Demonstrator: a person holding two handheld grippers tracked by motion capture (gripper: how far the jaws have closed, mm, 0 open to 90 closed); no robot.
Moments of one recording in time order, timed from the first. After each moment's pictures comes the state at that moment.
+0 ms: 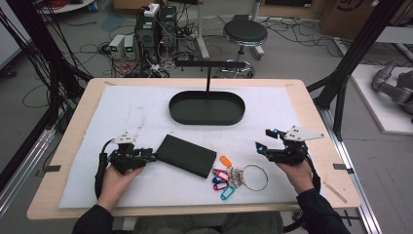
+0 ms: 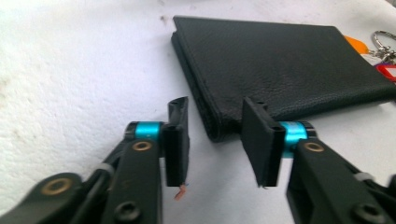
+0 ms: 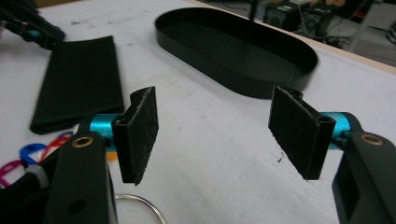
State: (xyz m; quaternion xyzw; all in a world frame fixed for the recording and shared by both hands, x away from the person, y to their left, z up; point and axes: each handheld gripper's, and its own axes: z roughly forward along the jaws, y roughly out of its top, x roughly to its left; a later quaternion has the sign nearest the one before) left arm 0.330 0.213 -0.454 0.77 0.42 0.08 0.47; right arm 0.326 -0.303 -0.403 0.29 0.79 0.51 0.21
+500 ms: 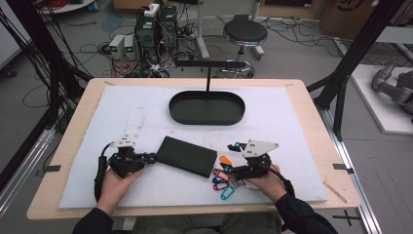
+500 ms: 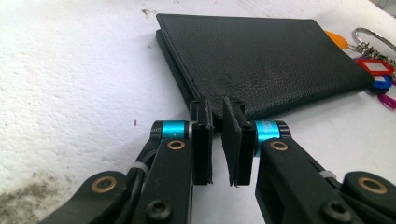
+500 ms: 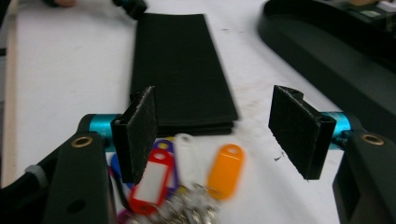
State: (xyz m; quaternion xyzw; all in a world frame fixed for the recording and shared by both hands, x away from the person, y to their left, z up) left arm 0.317 0.211 -0.454 0.78 0.40 0.07 0.48; right arm 0.306 -0.207 -0.421 0.17 0.85 0.47 0.16
